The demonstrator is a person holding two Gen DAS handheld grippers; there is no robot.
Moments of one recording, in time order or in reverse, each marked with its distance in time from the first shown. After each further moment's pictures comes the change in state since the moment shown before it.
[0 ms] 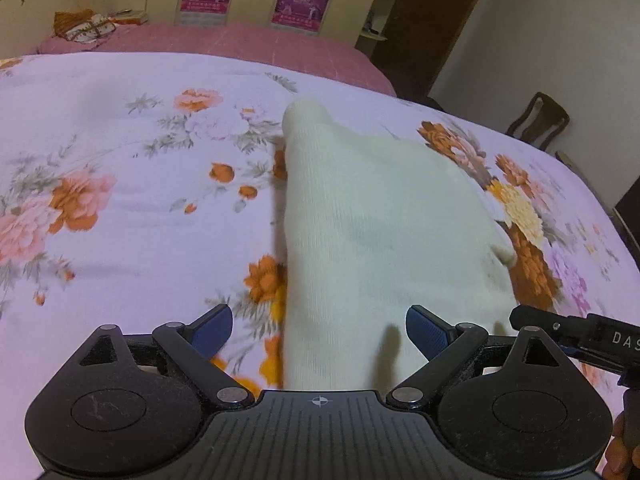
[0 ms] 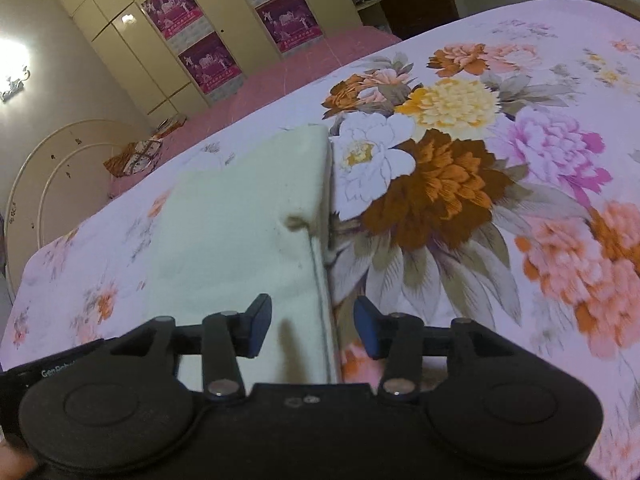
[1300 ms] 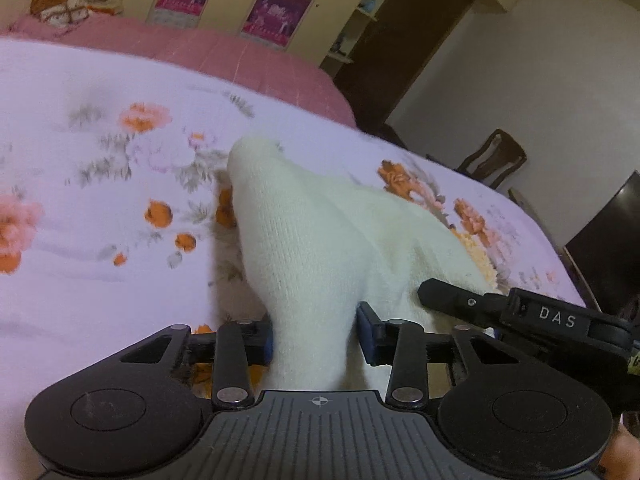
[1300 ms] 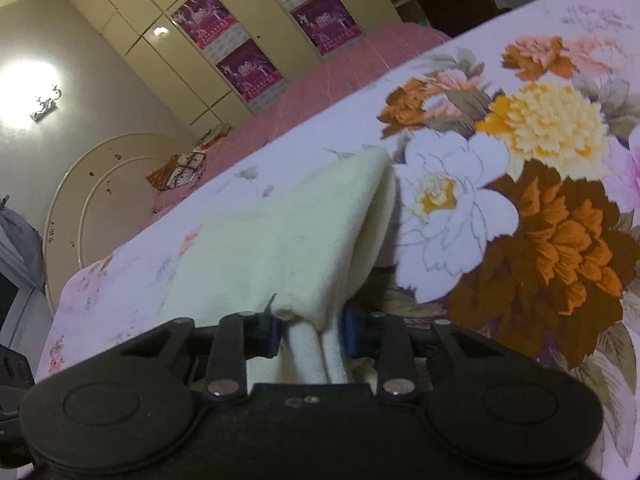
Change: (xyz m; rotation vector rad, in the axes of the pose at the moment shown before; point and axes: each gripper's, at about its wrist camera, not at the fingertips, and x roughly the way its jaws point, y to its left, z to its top) left arm 0.020 0.002 0.034 -0.069 -0.061 -0.196; right arm 0.054 0.013 0.048 0.021 -0.024 0.182
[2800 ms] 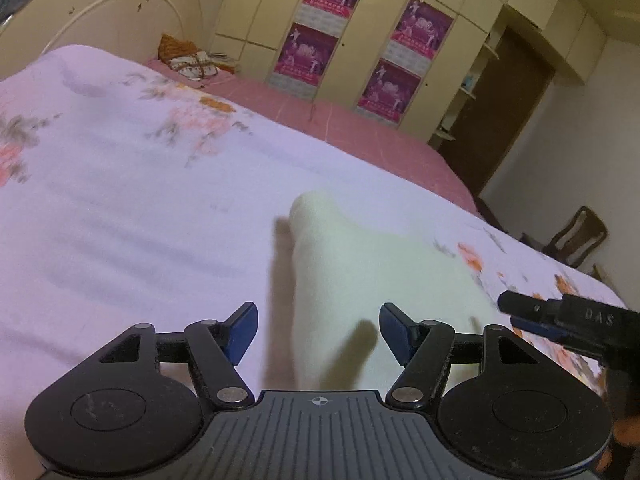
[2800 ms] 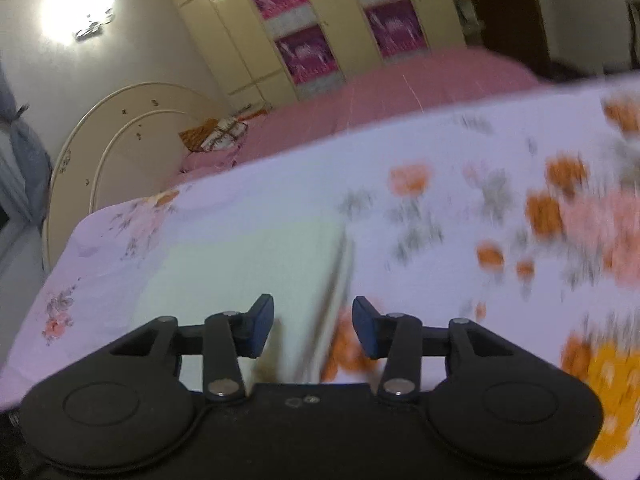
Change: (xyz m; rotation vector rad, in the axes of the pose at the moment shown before) left arm -0.158 0.315 0.066 -0.084 -0.185 0.264; right arm 0.128 0.278 -0.079 -0.243 -0.021 -0.056
